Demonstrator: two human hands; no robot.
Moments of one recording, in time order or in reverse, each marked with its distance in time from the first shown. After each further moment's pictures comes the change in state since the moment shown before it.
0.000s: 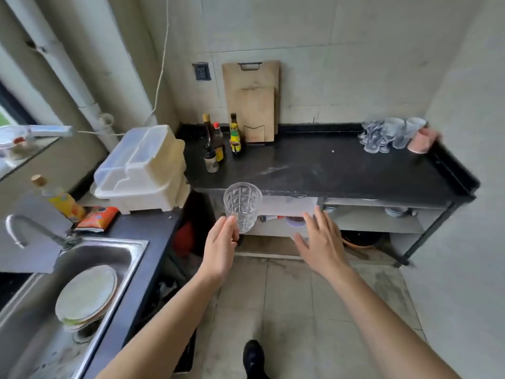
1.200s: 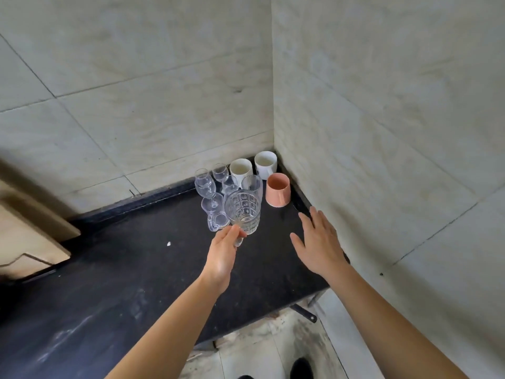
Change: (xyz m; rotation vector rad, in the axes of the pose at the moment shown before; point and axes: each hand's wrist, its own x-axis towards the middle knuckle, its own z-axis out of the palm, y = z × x) left_hand 0.449 0.029 0.692 0.103 -0.451 -0.299; right_hand 0.403 0.597 -0.167 -0.001 -0.001 0.449
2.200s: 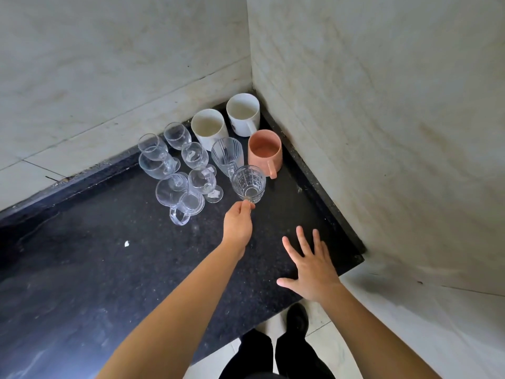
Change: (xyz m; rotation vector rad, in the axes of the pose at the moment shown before) left_hand 0.189 -0.101 0.079 0.187 -0.015 -0.221; right_hand 0.031 0.053 0.162 -0.178 -0.563 0.045
